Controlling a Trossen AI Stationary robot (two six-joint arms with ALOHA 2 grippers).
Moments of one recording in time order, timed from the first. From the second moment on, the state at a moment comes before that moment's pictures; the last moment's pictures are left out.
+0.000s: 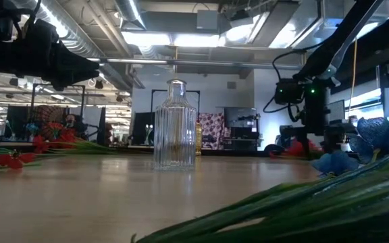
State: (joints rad) left arm 0.35 0.01 0.01 0.02 -0.09 -0.13; right arm -0.82 1.62 0.76 -0.49 0.28 0.96
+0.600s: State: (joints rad) left arm 0.35 0.01 0.01 0.02 -0.09 -0.13; right arm -0.68 1.37 1.04 -0.44 0.41 0.81
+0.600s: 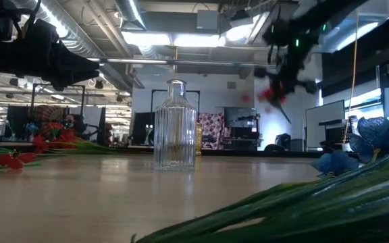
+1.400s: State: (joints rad) left arm 0.35 0.01 0.01 0.07 -0.23 0.08; right arm -0.31 0.96 1.06 -0.13 0.07 0.26
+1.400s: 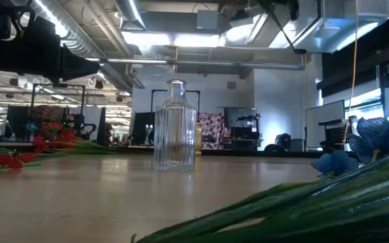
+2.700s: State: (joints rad) left arm 0.05 1.03 0.66 0.91 -0.30 -0.65; right arm -0.31 0.70 0.86 0.01 -0.46 0.06
